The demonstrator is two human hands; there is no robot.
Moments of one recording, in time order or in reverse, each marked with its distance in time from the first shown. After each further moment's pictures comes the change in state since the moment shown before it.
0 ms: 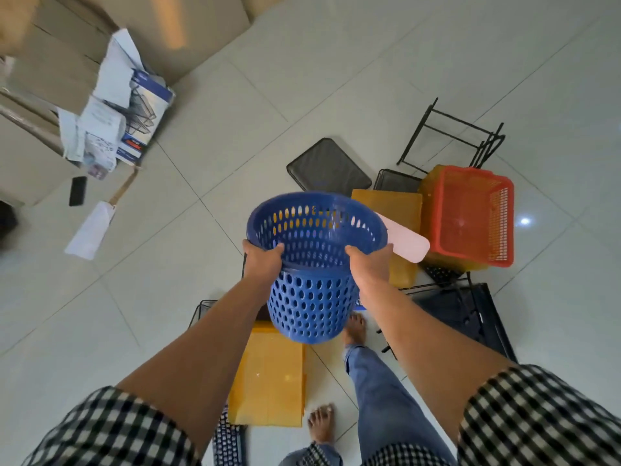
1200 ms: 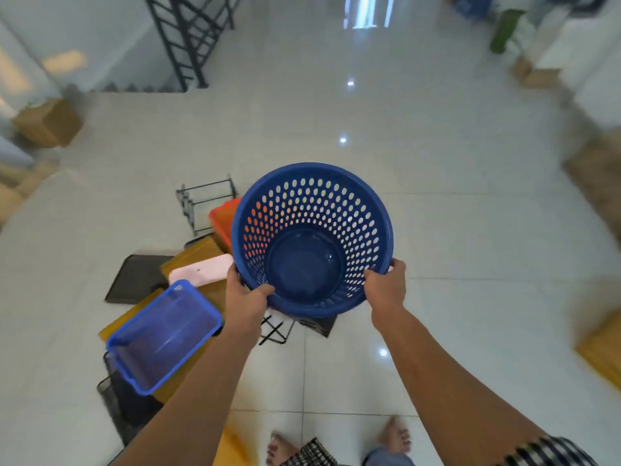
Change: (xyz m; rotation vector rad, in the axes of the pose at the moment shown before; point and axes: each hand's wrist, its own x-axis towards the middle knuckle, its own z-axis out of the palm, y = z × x) left_hand -0.411 -0.191 0.114 -0.087 -0.816 0.584; right_hand -0.288 0.255 -0.431 0.669 0.742 -0.156
